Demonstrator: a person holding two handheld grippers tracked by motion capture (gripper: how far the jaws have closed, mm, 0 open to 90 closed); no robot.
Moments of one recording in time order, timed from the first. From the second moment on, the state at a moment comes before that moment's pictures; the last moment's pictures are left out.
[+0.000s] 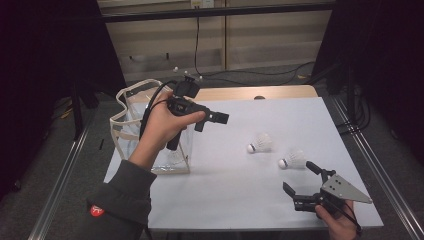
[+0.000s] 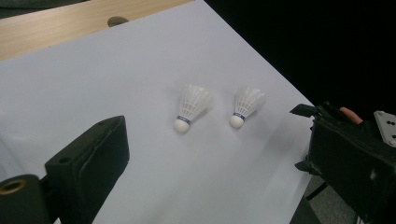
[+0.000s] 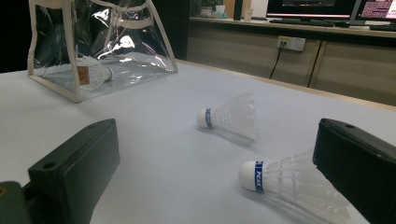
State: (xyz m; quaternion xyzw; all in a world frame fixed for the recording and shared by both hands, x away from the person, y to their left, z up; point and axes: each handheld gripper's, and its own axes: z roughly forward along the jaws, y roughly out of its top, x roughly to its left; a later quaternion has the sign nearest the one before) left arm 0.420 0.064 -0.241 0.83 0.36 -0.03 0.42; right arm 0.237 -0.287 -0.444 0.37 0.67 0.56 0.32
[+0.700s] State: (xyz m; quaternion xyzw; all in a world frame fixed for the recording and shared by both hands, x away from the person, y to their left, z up) left arm 0.411 0.054 -0.264 0.84 0.34 -0.04 0.42; right arm 0.236 -0.286 -0.444 0.37 0.67 0.56 0.32
